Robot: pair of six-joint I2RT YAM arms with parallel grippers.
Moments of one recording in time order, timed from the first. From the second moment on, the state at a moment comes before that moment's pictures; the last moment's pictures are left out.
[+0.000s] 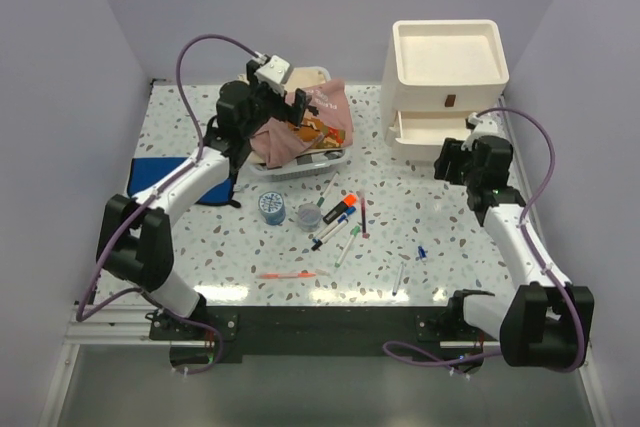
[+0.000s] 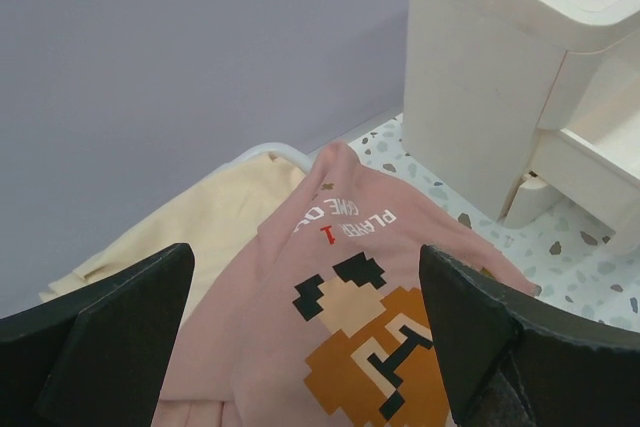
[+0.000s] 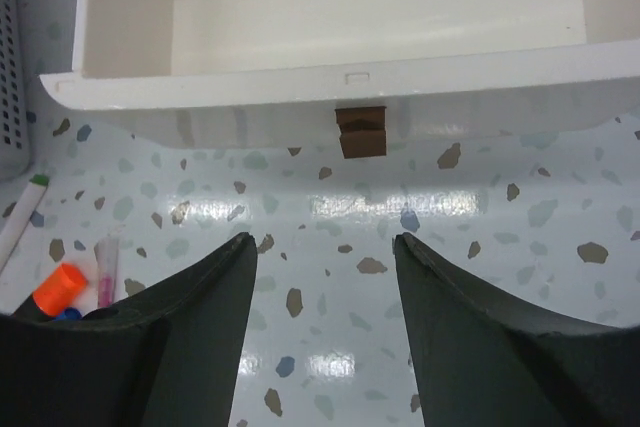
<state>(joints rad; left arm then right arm) -0.39 1.60 1.19 0.37 0.18 0.11 -0.03 1.14 0.74 -0.12 -0.07 0.14</state>
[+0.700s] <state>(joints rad) -0.27 1.20 1.01 0.09 0.09 0.21 0.31 1.55 1.34 -0.88 -0.56 -1.13</state>
